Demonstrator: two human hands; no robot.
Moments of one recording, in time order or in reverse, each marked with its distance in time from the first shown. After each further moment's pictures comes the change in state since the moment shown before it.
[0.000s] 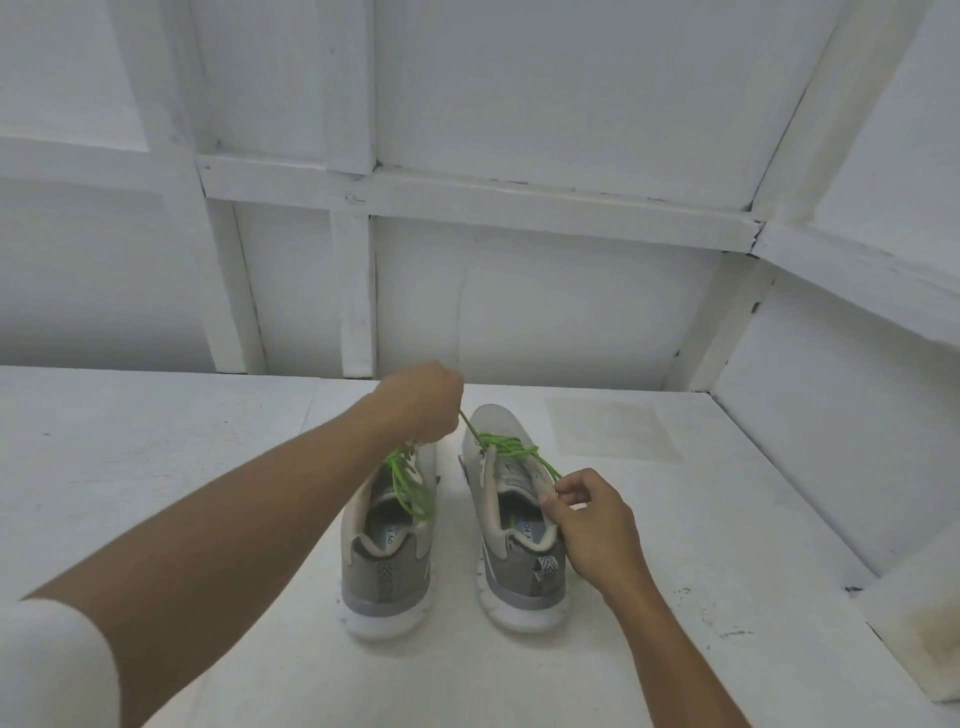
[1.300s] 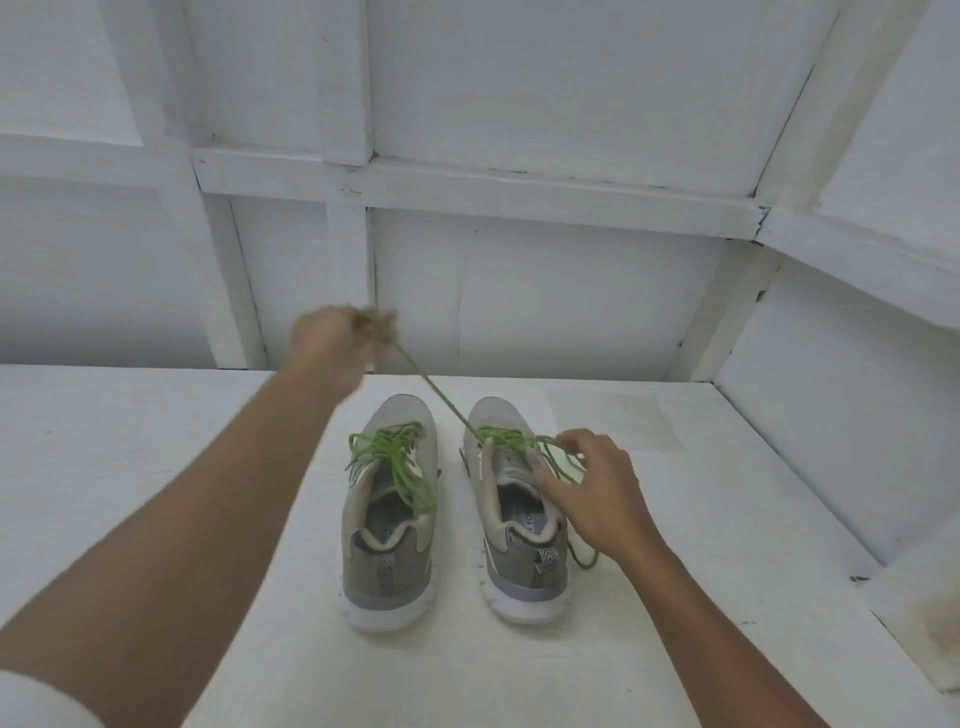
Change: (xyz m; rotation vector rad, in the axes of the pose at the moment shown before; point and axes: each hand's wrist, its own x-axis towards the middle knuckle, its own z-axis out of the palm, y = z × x) left_hand -0.011 -0.052 -0.033 -2.139 0.548 -0.531; right_hand 0.023 -0.006 -0.009 -0.309 -0.022 -0.219
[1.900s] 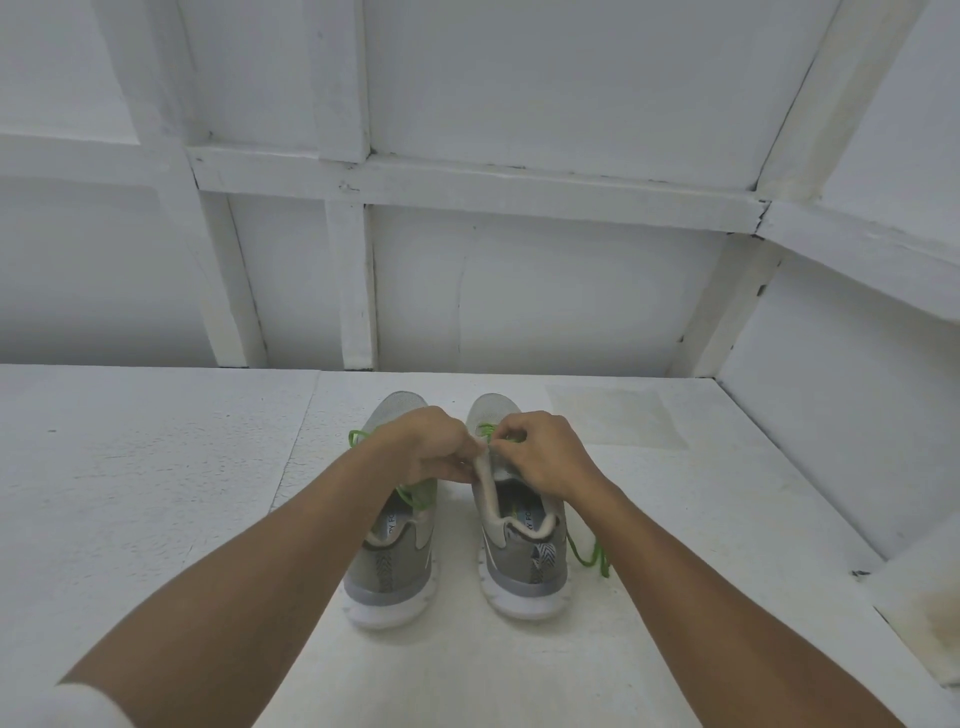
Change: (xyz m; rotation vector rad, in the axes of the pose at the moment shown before) left_hand -0.040 -0.096 0.002 0.909 -0.421 -0.414; right_hand 0.042 -0.037 0.021 -0.020 -0.238 -0.123
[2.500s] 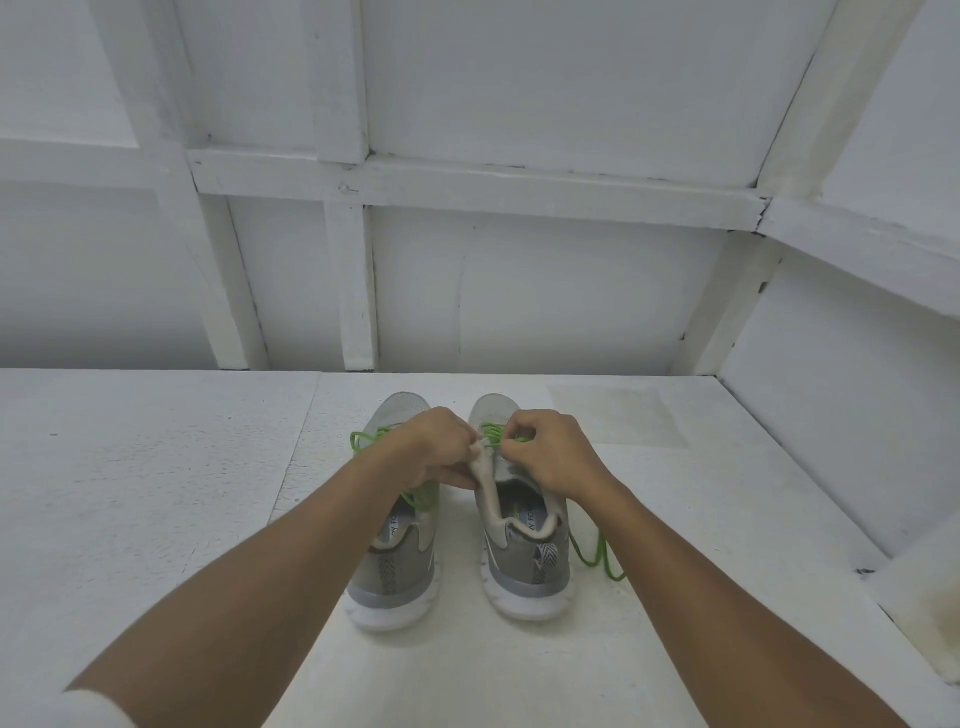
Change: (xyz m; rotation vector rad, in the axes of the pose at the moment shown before) left_hand -0.002 -0.002 0.005 0.112 0.047 0.029; right_hand -0.001 0.002 -0.004 0.074 0.018 0.037
